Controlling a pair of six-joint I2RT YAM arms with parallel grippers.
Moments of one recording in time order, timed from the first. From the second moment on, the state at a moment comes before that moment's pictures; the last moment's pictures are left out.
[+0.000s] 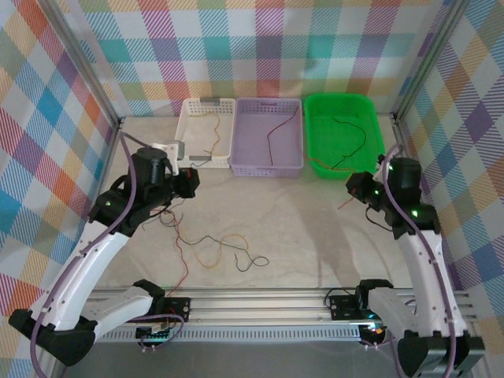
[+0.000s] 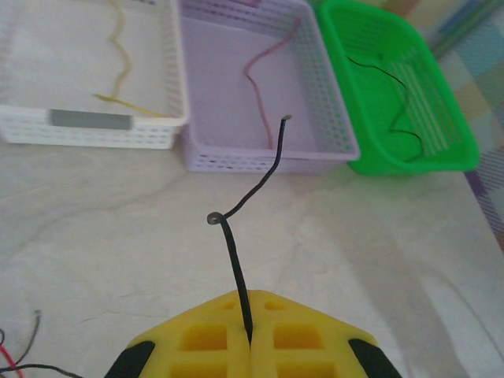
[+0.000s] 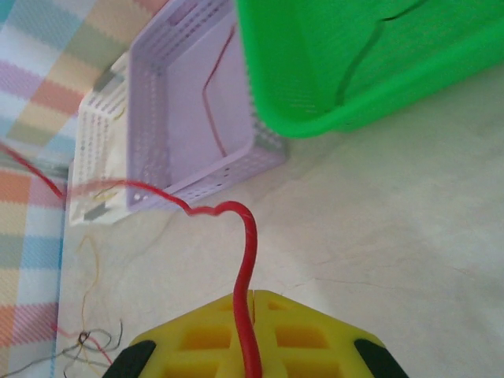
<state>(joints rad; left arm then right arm) -0.49 1.01 1.23 -0.79 0.04 -0.45 0.04 0.93 0.99 -0.71 -0.32 0.61</state>
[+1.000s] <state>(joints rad) -0.62 1.08 1.28 -0.66 0.15 -0.36 0.33 2.18 2.18 -0.97 0.06 0.43</state>
